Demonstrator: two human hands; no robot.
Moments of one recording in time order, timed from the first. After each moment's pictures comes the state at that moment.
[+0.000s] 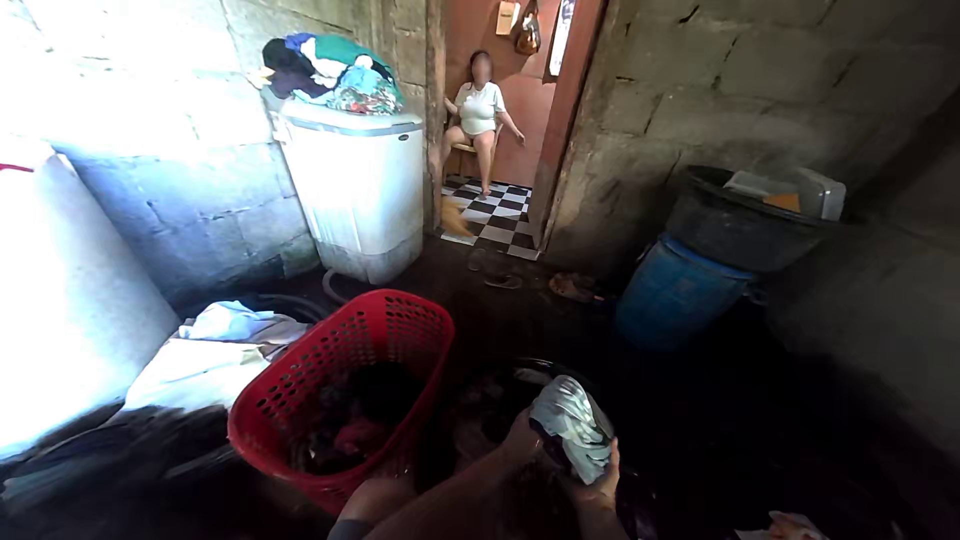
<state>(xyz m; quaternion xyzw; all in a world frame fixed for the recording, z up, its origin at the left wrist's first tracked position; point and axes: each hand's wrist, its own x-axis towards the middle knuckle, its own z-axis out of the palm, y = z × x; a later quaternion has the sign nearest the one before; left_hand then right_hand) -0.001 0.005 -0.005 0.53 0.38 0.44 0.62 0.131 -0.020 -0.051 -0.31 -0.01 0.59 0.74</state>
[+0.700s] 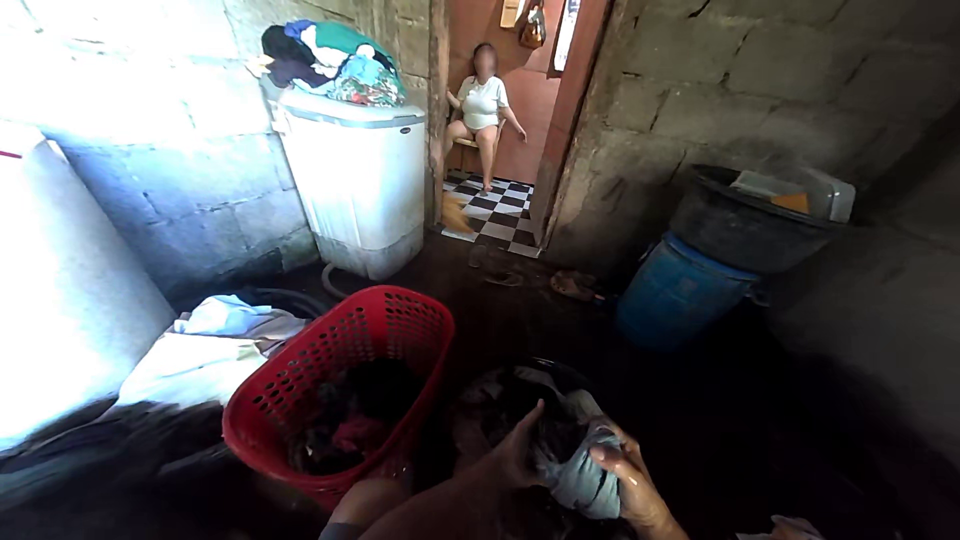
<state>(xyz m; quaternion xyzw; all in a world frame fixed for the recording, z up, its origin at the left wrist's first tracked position) -0.004 0.023 -0.032 0.26 0.12 0.27 0.92 0.169 -0.038 0.023 -0.35 -0.57 0.45 0.59</state>
